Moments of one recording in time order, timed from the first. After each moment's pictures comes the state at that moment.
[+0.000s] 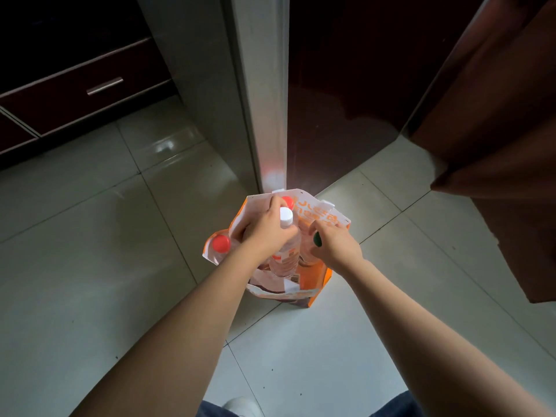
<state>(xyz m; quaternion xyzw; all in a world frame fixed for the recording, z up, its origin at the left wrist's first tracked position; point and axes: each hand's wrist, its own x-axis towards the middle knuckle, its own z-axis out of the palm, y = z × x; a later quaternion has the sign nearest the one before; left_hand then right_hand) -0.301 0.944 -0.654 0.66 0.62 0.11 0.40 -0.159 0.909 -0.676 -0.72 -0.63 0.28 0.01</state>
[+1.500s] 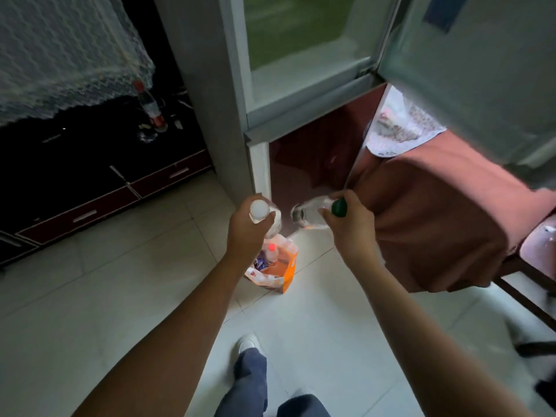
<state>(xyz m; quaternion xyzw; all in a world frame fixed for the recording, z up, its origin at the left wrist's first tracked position) -0.306 0.777 -0.089 0.55 0.57 0.45 0.41 -0.145 0.742 -0.038 -0.74 -0.50 0.26 0.37</state>
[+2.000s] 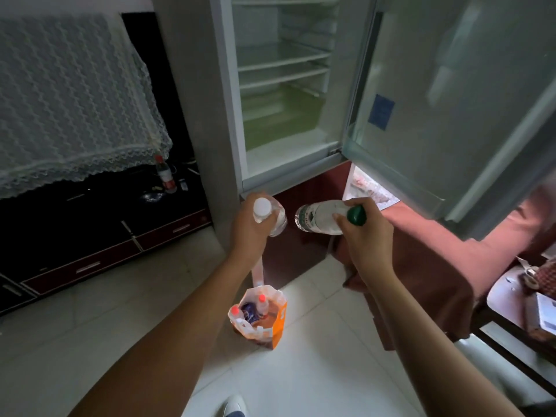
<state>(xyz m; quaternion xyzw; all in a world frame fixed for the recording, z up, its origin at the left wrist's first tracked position) -0.267 0.747 0.045 0.60 0.48 0.54 0.34 -0.096 0.692 0.077 -0.68 -0.50 0.16 0.51</state>
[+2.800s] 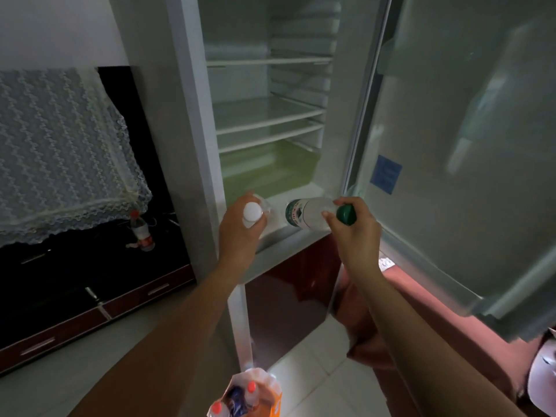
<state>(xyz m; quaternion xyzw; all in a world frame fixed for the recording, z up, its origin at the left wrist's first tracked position) -0.238 0.961 0.083 0.60 0.51 0.56 0.27 -0.069 0.914 0.104 -0.61 -0.51 0.12 0.59</state>
